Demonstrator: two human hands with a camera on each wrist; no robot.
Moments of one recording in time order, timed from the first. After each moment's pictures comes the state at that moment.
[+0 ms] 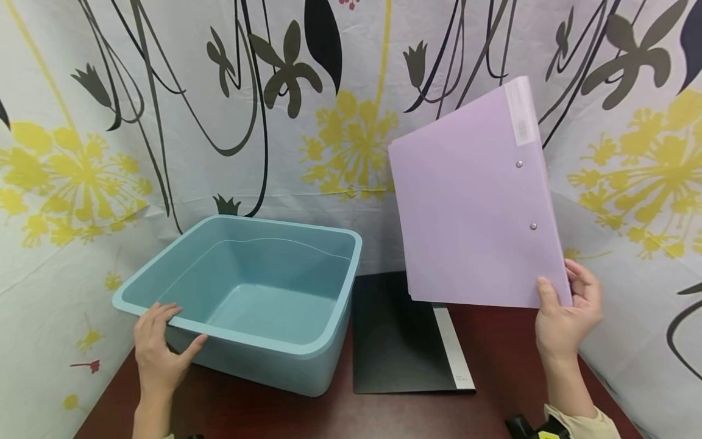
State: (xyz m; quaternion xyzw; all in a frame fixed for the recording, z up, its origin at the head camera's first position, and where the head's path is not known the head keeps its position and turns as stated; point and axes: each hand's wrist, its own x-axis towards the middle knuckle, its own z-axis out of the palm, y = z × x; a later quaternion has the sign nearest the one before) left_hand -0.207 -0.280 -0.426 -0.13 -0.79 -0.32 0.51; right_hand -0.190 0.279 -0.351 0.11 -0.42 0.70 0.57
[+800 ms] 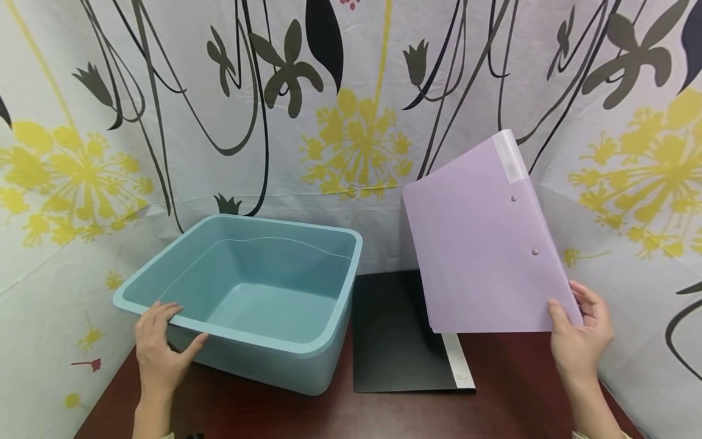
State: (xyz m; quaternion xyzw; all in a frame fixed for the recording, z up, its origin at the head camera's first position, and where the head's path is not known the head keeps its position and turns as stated) left_hand -0.208 -0.279 -0.426 -0.13 -0.79 -0.32 0.51; right_hand -0.171 0.314 -0.386 -0.02 -0.59 0.60 0.54
